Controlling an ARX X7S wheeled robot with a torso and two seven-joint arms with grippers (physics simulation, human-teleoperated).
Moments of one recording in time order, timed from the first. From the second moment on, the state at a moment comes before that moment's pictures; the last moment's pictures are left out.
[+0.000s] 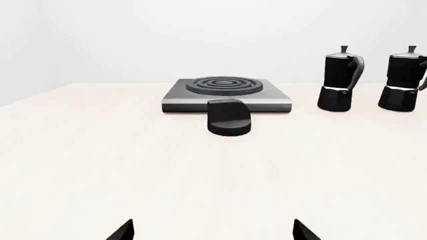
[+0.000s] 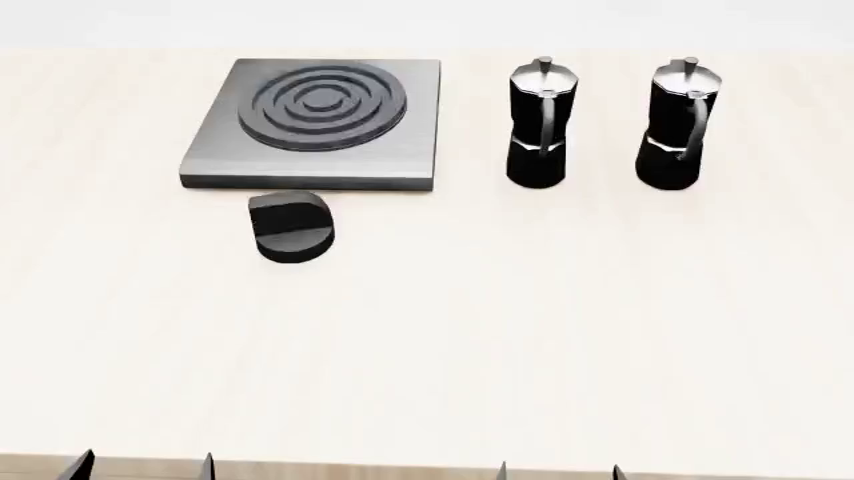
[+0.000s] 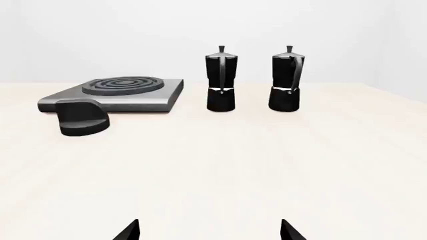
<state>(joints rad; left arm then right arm) 0.00 0.00 0.00 0.00 0.00 0.00 0.00 0.00 0.00 0.00 0.00 0.00 0.00 0.00</state>
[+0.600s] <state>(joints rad) -0.03 -0.05 0.06 -0.03 -0.03 -0.02 -0.07 0.01 0.05 -0.06 0.01 0.02 0.00 0.05</state>
